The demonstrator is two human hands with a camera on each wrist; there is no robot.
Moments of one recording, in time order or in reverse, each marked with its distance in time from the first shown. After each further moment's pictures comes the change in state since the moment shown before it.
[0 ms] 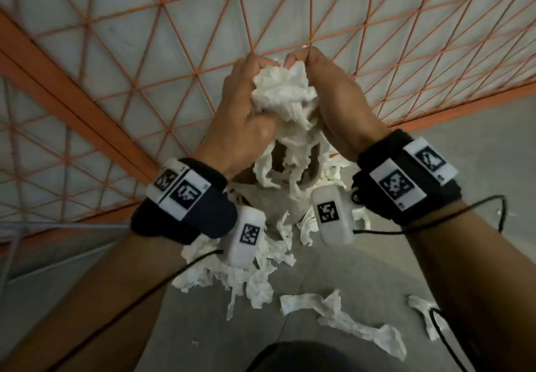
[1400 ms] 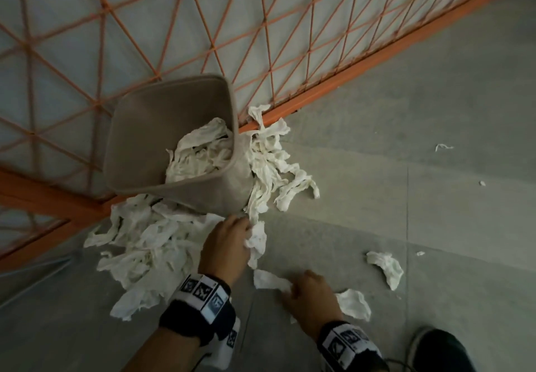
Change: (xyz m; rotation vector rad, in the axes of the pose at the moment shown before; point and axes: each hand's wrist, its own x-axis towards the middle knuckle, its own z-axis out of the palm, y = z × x) left_hand -0.155 -0.166 0.188 0.634 -0.569 -0.327; right_hand -0.261 0.282 -0.056 -0.843 0.030 0.952
